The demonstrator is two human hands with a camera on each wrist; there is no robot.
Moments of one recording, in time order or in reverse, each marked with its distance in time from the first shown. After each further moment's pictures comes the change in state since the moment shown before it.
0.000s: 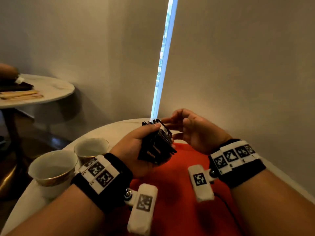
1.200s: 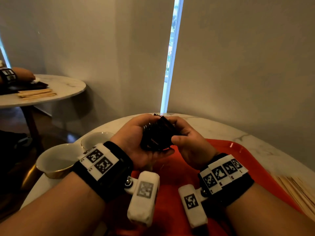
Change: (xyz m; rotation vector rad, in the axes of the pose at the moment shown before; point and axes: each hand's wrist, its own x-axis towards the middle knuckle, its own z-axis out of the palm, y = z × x) left_hand 0.002 0.011 -0.008 0.070 0.062 -0.058; right_hand 0.007 0.072 0.030 0.149 -0.082 -0.267
